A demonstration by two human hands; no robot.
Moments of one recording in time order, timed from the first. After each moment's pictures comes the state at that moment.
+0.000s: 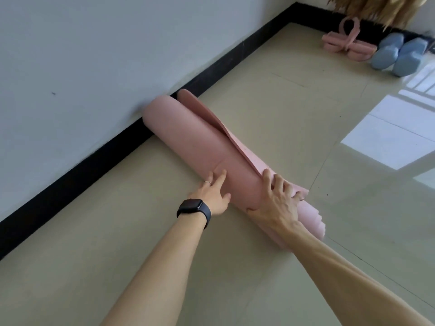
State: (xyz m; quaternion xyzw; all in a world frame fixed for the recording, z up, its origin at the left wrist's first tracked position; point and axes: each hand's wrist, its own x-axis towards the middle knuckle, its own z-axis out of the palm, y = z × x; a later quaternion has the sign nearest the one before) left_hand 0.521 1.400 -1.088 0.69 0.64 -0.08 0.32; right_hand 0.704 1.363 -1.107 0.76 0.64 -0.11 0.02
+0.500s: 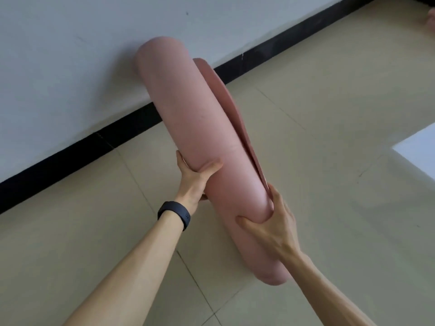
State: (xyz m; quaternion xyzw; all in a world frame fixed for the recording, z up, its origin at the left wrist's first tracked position) left_hand 0.319 1.176 -1.062 0.21 0.66 0.44 0.57; right_hand 0.527 1.131 -1.079 0.67 0.61 -0.38 -0.19
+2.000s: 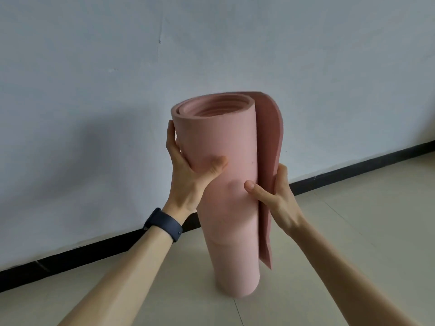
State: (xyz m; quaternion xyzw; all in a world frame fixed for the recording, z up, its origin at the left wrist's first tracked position) left_hand 0.122 1.092 -0.799 0.46 0.51 0.71 0.16; right_hand 0.302 1.175 -0.838 0.27 0.67 -0.56 -0.40
